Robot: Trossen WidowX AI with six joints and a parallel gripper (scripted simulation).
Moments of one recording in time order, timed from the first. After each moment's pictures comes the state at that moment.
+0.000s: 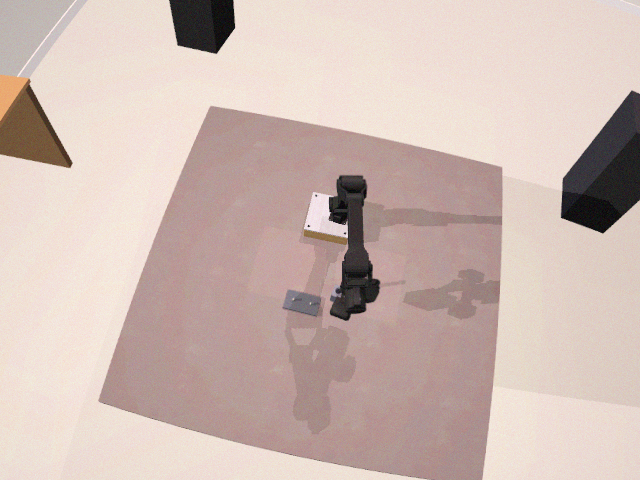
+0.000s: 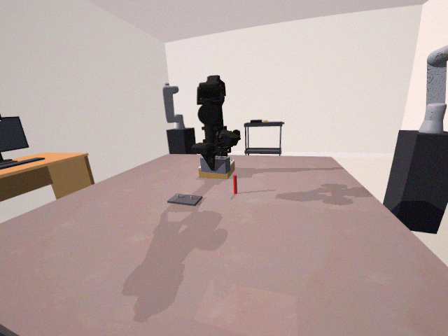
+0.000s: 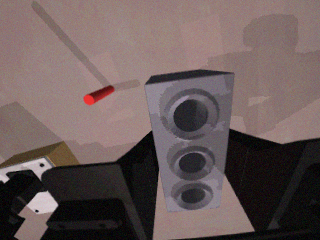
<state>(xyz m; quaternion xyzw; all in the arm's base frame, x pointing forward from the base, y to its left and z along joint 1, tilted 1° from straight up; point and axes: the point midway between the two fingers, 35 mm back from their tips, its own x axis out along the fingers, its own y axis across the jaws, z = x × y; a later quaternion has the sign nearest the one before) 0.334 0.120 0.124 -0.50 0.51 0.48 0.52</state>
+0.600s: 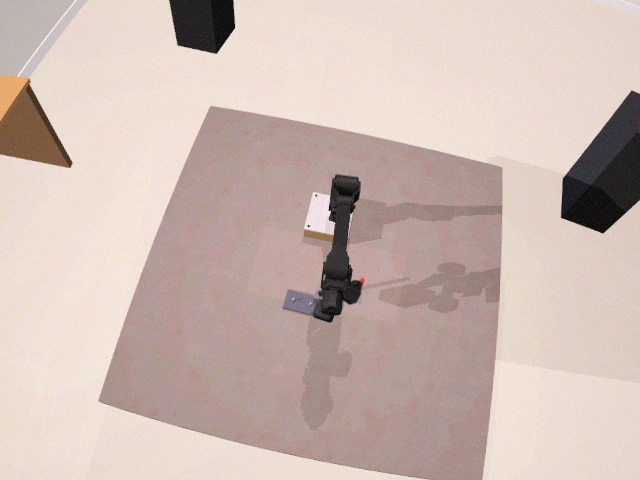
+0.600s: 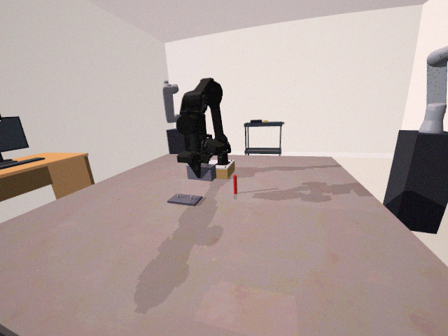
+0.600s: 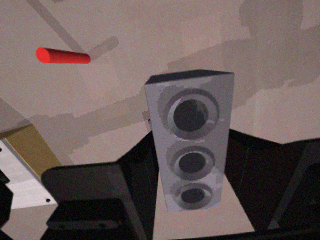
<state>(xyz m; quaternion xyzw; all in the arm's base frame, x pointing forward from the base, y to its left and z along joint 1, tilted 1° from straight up) 0.349 0.069 0.099 -0.51 0.49 0.49 0.51</state>
